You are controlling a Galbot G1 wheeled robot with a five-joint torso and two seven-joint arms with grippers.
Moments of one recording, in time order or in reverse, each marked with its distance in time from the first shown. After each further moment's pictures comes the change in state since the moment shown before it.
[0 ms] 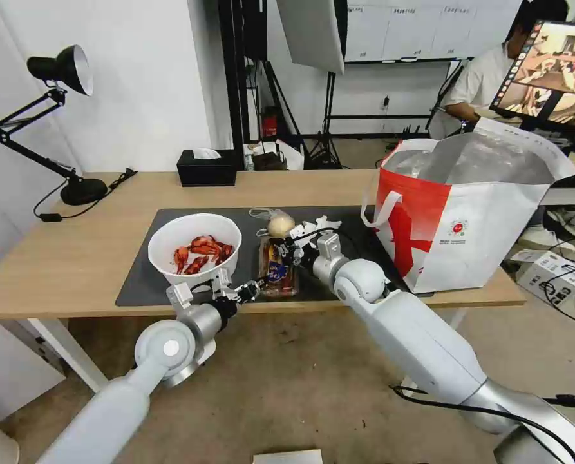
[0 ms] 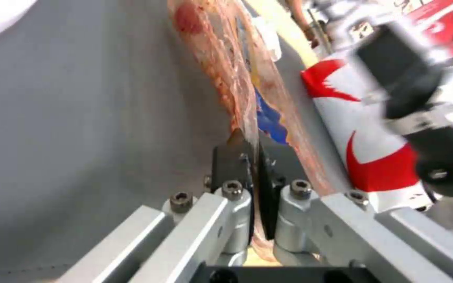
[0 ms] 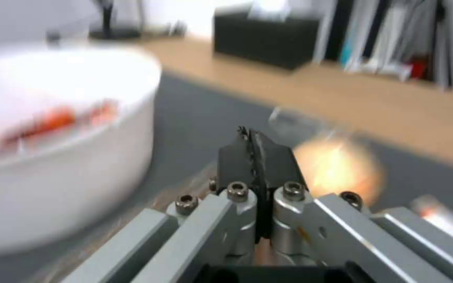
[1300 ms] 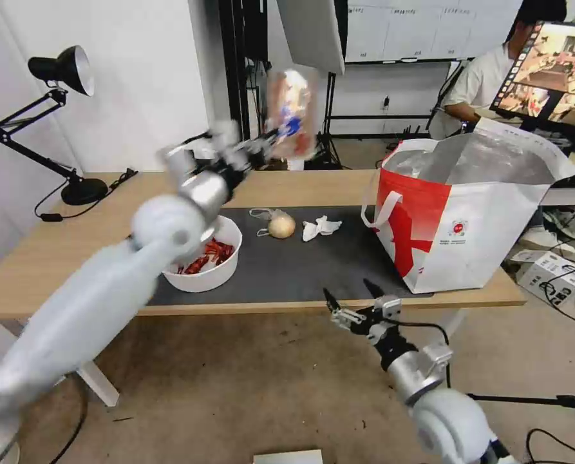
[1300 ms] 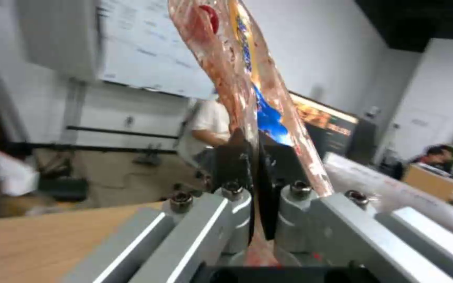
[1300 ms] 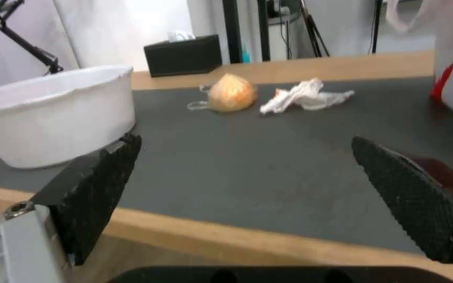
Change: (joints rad) left arm -0.861 -0.071 0.423 0.204 0.167 -0.192 0.002; right arm -0.904 -0.015 0.444 0.561 -0.167 0.226 0.123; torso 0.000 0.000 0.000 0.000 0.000
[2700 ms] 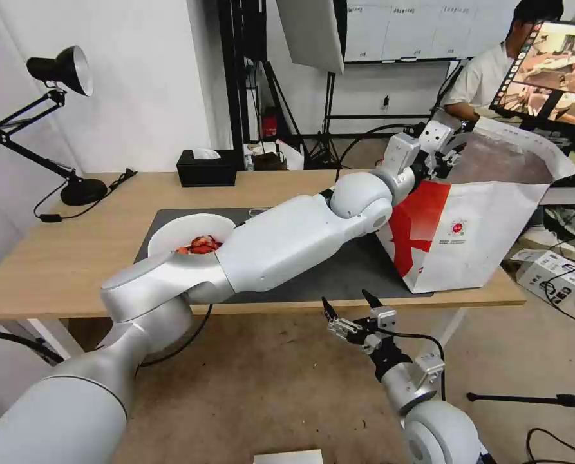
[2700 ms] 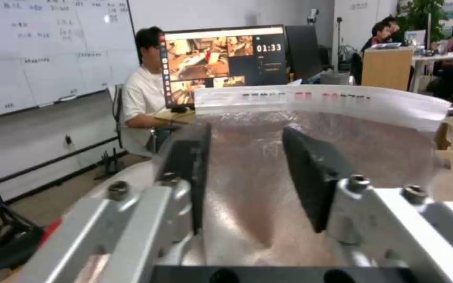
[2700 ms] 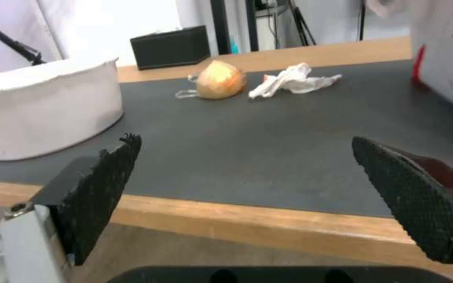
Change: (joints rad) left arm -0.291 -0.495 0.377 0.489 0.307 -0.007 0.098; right arm -0.030 0.038 0.011 -0.005 -0.030 0.004 0.011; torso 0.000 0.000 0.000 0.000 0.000
